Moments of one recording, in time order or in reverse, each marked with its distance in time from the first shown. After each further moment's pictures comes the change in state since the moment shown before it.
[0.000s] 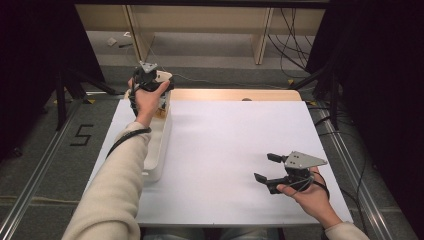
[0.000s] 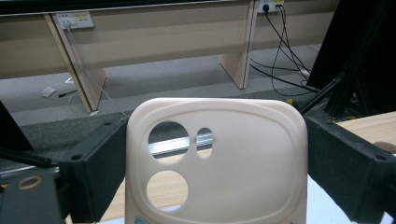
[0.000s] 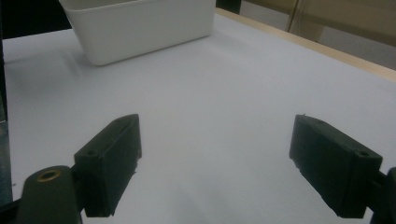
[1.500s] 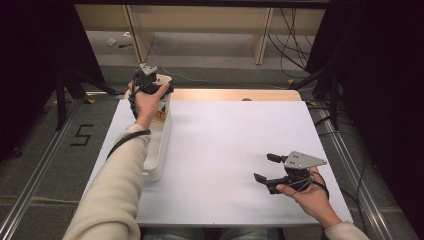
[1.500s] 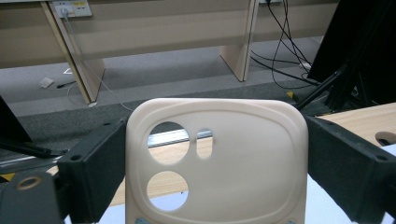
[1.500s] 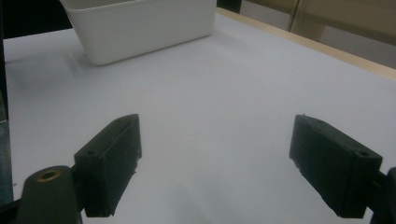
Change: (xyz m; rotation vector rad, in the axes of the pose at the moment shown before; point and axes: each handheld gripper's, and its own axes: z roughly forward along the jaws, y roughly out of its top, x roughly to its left) left arm 0.002 -0.010 0.002 0.035 0.000 -0.008; right arm 0.000 0.000 0.001 0.002 0.003 -0.001
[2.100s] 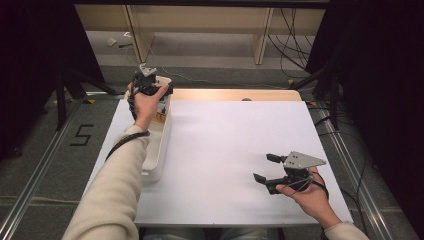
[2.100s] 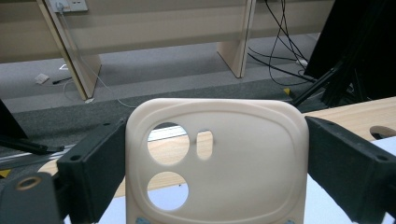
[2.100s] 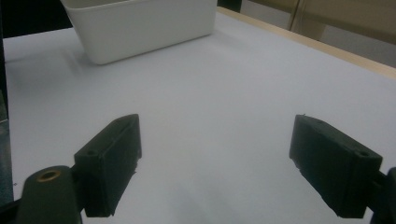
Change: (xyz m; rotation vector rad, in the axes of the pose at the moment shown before) left arm 0.001 -0.003 -0.003 0.014 -0.015 -0.005; right arm 0.000 0.000 0.001 0.003 0.002 0.000
